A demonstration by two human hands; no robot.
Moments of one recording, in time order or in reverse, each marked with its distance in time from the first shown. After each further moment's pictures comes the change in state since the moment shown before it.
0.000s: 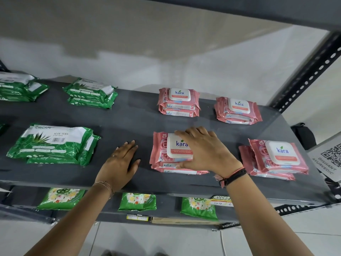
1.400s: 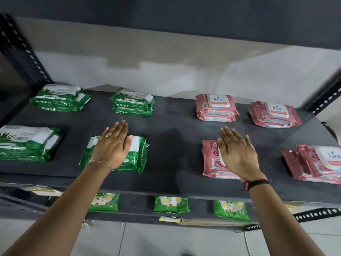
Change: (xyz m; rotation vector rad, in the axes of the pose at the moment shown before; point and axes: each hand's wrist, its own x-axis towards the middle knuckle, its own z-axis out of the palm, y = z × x) left_hand 0.019 -0.131 -0.097 0.229 0.024 -0.108; right_hand 0.039 -0.045 0.037 0.159 0.194 0.462
